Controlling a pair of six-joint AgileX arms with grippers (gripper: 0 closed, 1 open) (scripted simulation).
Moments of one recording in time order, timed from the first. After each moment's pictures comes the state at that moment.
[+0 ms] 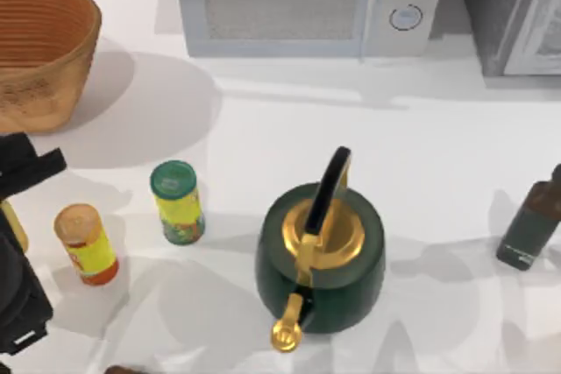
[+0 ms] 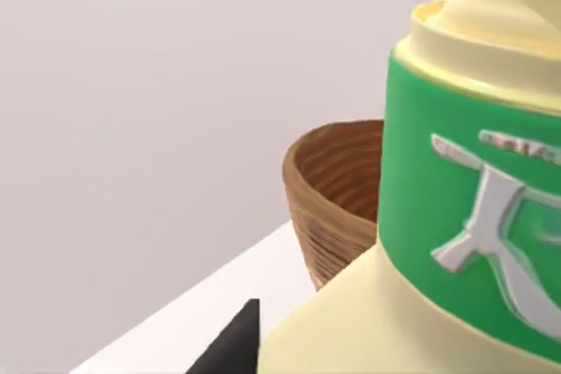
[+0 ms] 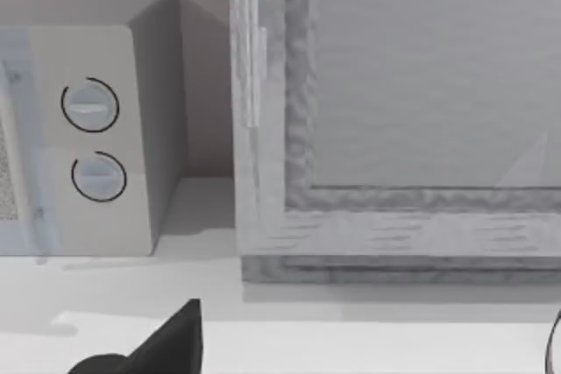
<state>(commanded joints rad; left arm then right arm) -0.48 1.18 0.12 1.11 -1.06 0.06 0.00 0.00 0.00 0.00 0.00 0.00</state>
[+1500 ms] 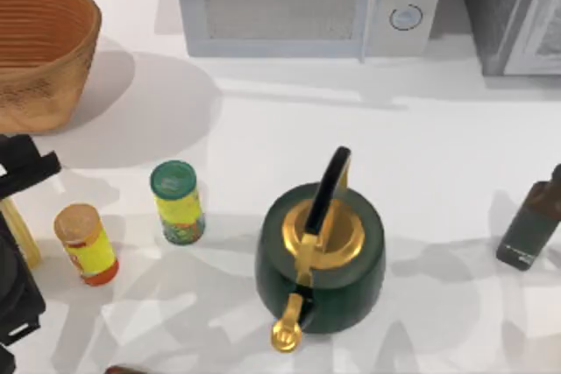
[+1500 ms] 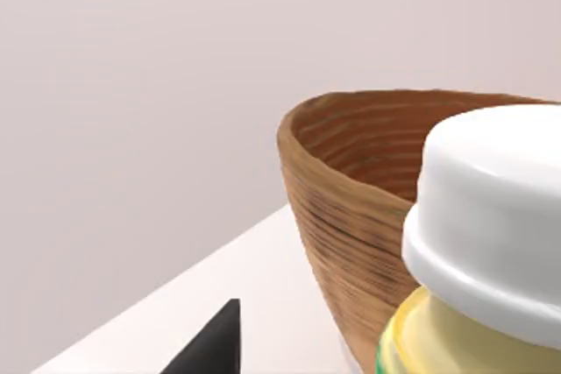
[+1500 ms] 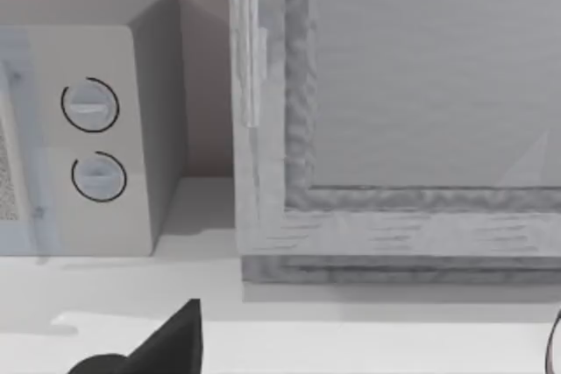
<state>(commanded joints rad) -0.36 1.48 0.10 1.42 -0.91 0.05 0.00 0.00 0.00 0.00 0.00 0.00</state>
